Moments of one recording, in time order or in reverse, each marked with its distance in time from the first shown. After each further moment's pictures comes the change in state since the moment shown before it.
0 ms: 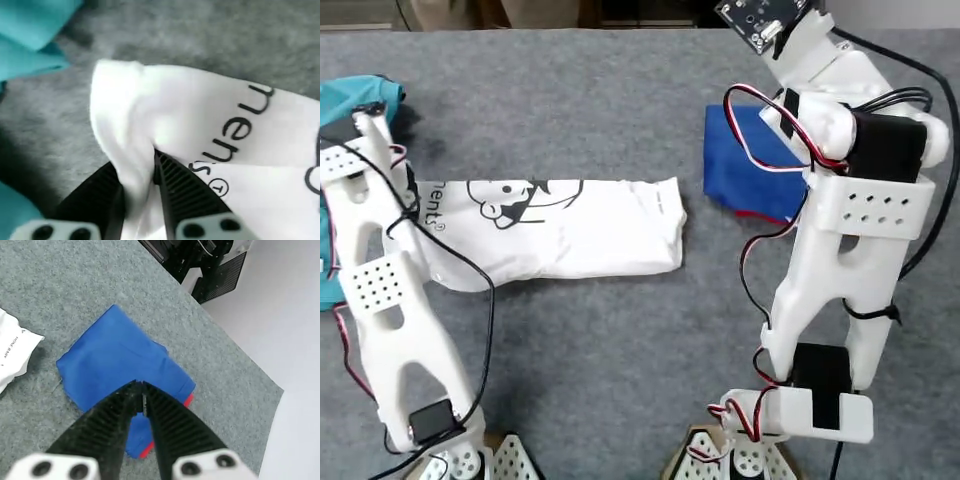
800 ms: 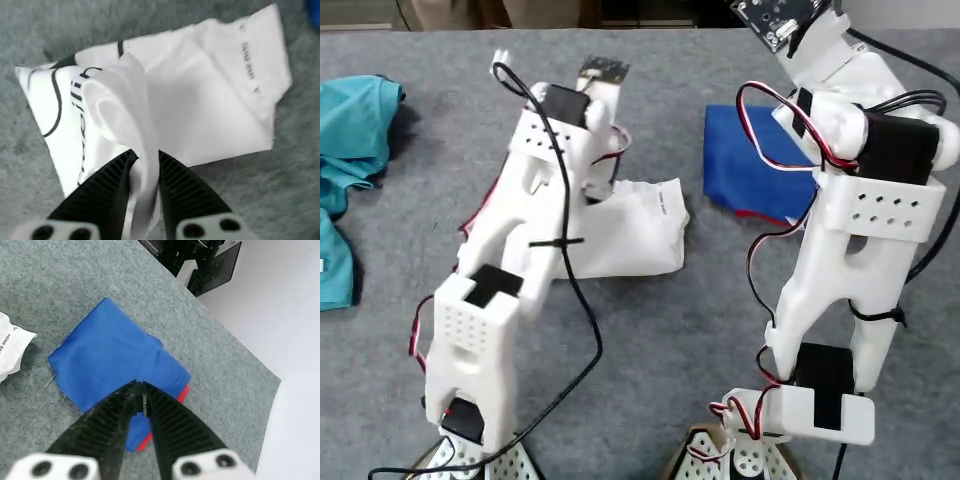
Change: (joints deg) left arm 44.8 -33.1 22.3 -0.4 16.9; right arm 2.4 0.0 0.0 0.0 0.0
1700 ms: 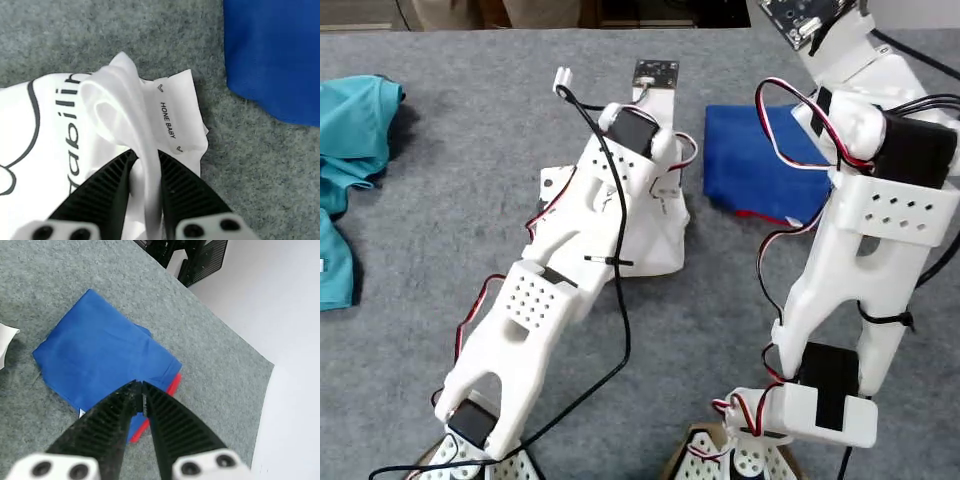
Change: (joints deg) left arm 9.0 25.1 -32.5 0.0 15.3; right arm 3.5 0.0 0.0 -0.7 0.0
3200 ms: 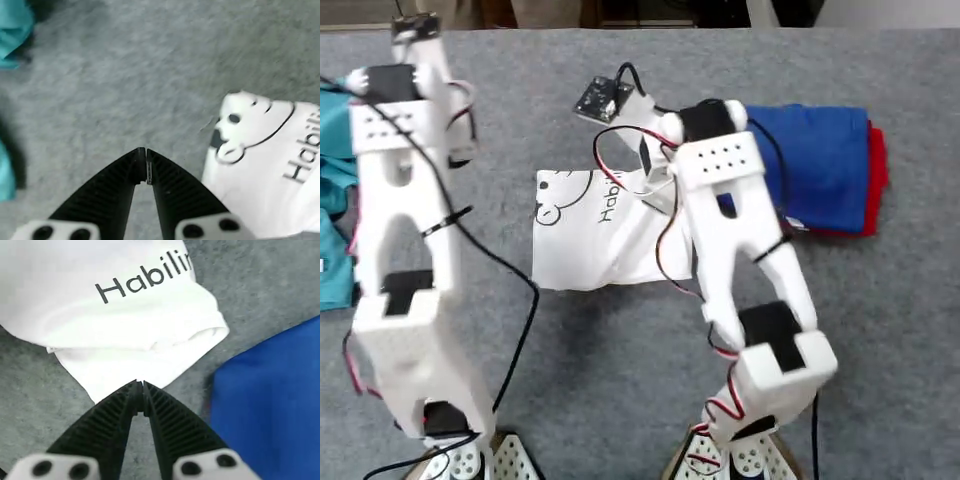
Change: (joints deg) left arm -38.7 -35.4 37.4 0.4 -19.1; right arm -27.3 15.0 24.3 -1.3 -5.7
